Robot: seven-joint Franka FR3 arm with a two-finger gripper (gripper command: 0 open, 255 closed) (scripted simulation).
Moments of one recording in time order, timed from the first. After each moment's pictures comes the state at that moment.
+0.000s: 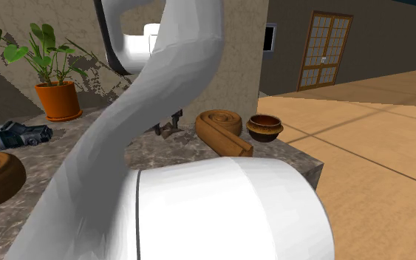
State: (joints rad) arm 0.08 0.19 -0.10 -2.12 0.03 2.31 -0.66
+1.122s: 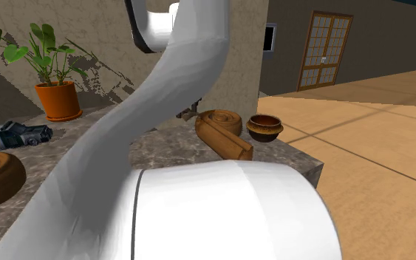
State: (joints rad) arm 0.00 0.18 -0.15 -1.98 0.04 2.16 -0.80
